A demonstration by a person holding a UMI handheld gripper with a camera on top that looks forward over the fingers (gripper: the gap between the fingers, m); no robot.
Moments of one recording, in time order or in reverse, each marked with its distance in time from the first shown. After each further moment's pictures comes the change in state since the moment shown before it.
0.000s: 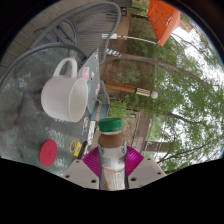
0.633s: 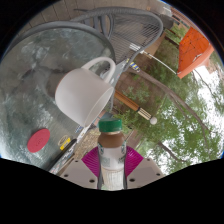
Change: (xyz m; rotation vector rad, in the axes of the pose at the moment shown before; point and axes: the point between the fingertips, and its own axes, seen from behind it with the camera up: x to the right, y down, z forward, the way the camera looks) arm 0.017 -0.033 0.003 0.091 0.023 -0.437
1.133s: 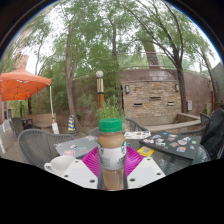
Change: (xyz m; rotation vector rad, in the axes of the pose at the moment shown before) arm -0.070 0.025 0.019 0.141 -0.099 2.239
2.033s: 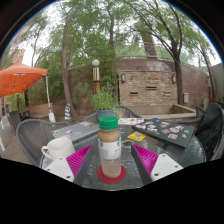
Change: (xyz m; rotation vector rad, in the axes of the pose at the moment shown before) arm 0.025 0.054 -0.045 -0.129 0.039 -0.011
